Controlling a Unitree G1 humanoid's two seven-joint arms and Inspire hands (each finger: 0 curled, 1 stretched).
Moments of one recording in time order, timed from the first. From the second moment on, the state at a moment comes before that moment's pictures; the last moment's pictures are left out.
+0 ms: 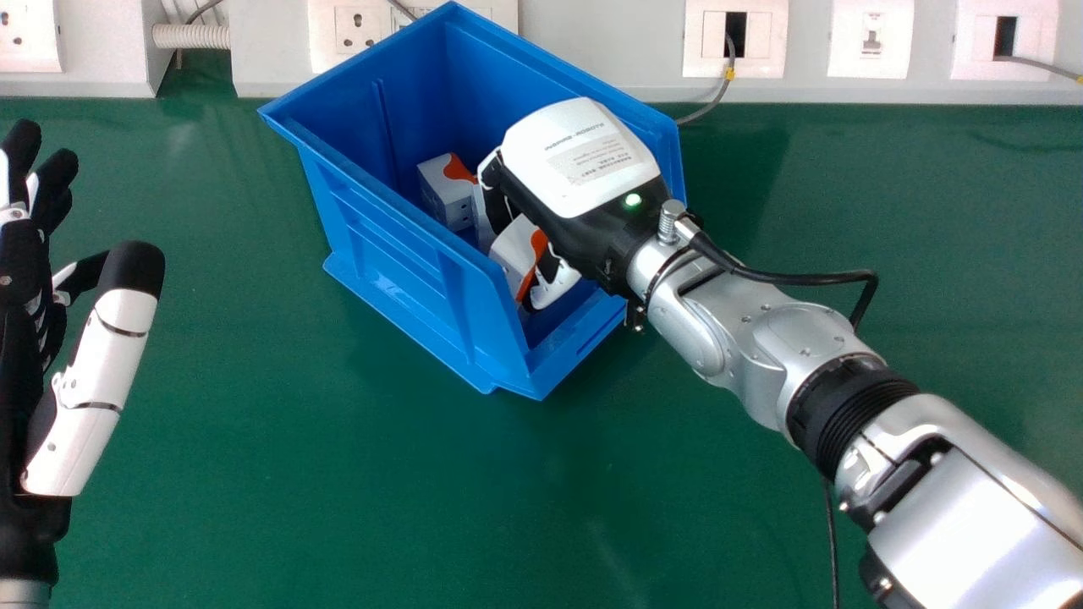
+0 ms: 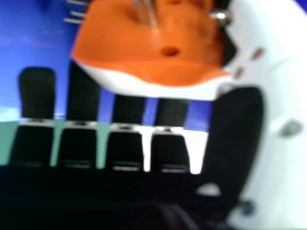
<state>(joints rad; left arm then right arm) 0.42 0.17 0.38 -0.60 0.04 -0.16 -0.09 -1.08 -0.10 0.67 1.18 -0.91 -0.23 -0.39</state>
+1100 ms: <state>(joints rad) 0.43 0.17 0.38 -0.62 0.05 -0.14 -0.09 -1.06 -0.07 0.62 1.18 -0.81 -0.23 -0.35</state>
